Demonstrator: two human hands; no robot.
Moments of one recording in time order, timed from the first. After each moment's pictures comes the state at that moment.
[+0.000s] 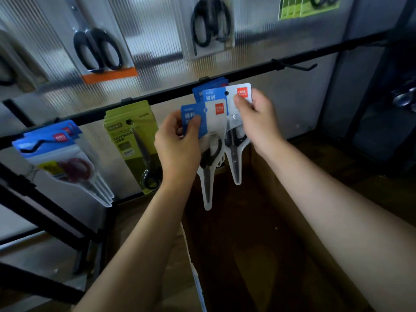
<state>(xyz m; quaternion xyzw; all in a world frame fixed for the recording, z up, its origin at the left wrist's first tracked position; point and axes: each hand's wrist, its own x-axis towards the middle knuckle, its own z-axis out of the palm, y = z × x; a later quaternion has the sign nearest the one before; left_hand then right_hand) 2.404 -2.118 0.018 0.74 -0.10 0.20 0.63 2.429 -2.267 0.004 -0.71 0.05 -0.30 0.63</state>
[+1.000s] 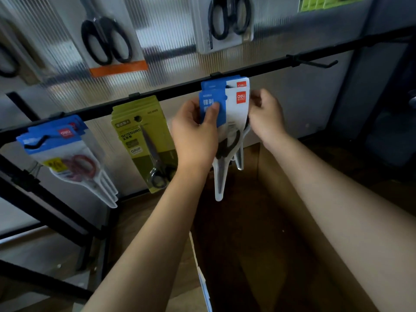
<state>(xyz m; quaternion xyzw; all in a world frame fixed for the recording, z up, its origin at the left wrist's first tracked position) 2.417 -2.129 0.026 0.72 -0.13 0.18 0.65 2.464 -2.274 -0.007 -0.77 0.11 -0.28 0.56</state>
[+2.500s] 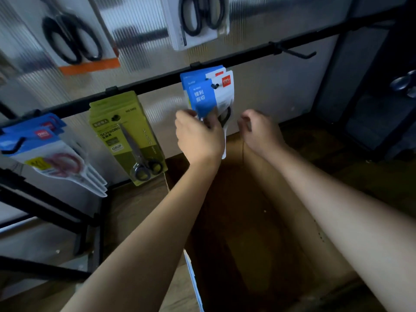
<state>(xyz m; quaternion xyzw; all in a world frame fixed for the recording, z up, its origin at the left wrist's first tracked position) 2.426 -2.173 0.004 0.85 0.02 0.15 0.50 2.424 -2.300 -0.030 -0.93 0.10 -0.20 0.28</state>
